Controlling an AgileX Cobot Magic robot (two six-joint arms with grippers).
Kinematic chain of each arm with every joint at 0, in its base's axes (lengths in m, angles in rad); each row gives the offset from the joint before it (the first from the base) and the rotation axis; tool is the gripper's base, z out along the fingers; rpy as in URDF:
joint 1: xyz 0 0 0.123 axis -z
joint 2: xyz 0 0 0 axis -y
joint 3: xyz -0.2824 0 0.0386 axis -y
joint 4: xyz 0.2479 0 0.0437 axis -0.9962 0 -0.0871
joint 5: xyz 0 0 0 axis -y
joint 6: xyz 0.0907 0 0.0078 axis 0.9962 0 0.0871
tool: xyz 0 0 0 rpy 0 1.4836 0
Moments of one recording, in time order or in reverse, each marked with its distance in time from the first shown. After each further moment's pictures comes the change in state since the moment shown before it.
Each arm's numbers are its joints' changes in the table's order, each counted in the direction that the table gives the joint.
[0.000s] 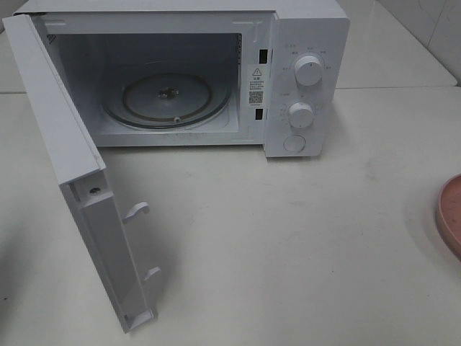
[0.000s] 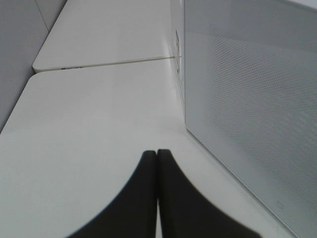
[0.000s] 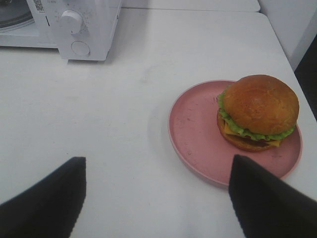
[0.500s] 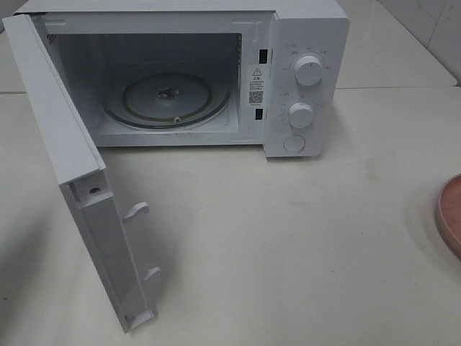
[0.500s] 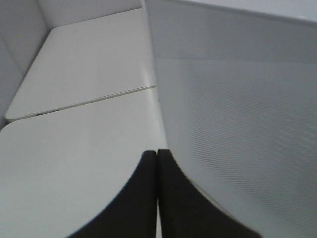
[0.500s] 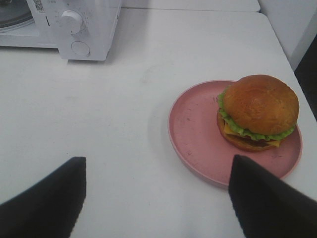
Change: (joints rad) left arm 0.023 -0.322 -0.018 -0.265 0.457 -0.132; right arm 0.000 0.000 0.000 0.000 0.000 0.000
